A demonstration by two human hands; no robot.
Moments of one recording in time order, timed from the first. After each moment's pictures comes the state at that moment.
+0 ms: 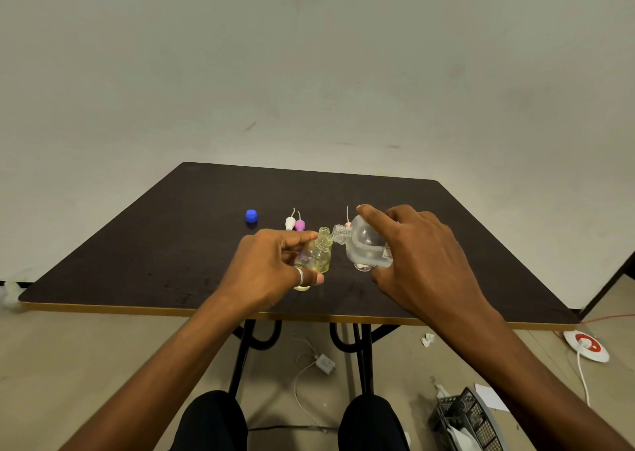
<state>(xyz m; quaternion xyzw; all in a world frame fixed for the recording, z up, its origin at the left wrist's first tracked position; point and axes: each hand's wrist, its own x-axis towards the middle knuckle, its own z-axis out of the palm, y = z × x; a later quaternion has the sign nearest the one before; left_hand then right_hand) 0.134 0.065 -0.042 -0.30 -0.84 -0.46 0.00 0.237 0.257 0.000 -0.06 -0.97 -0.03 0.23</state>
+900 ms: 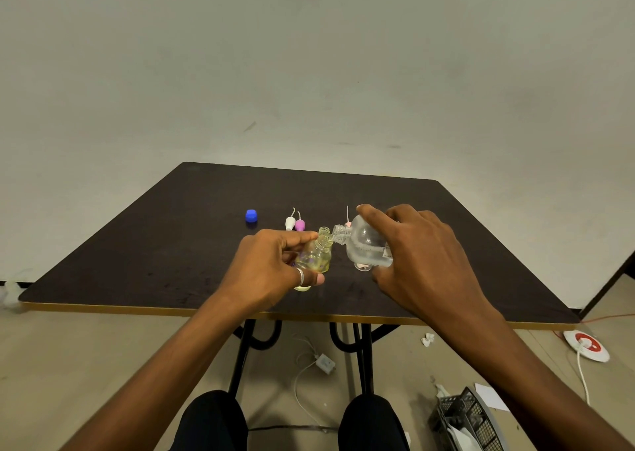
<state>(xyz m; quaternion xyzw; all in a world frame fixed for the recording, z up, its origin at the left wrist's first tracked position) 0.135 0.064 -0.042 -0.30 -0.84 -0.46 0.00 0.239 0.256 0.001 -0.05 -0.97 -0.04 0.23</state>
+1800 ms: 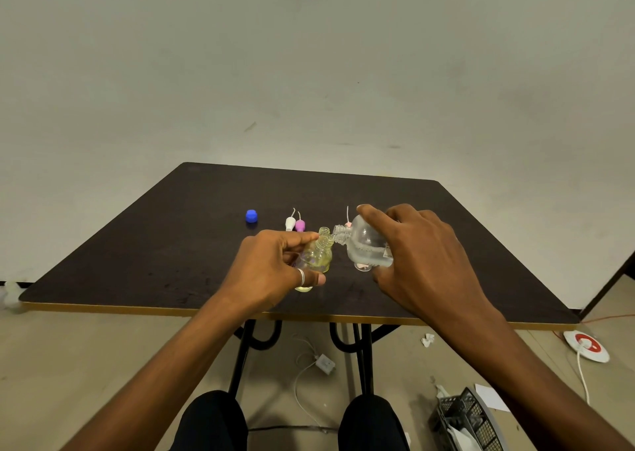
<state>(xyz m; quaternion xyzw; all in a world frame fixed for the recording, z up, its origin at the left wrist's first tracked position) 0.137 0.066 -0.042 -0.30 -0.83 -0.47 -0.01 0.237 0.257 0.001 -0.05 -0.97 -0.03 0.23</state>
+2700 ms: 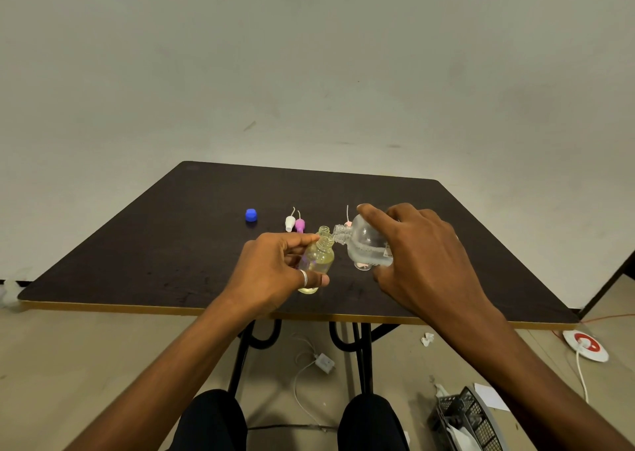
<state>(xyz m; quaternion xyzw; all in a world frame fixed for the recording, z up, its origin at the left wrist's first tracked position) 0.141 0.069 -0.044 -0.28 -0.81 -0.51 -0.03 0.237 0.258 0.001 -0.05 -0.97 -0.04 0.23</state>
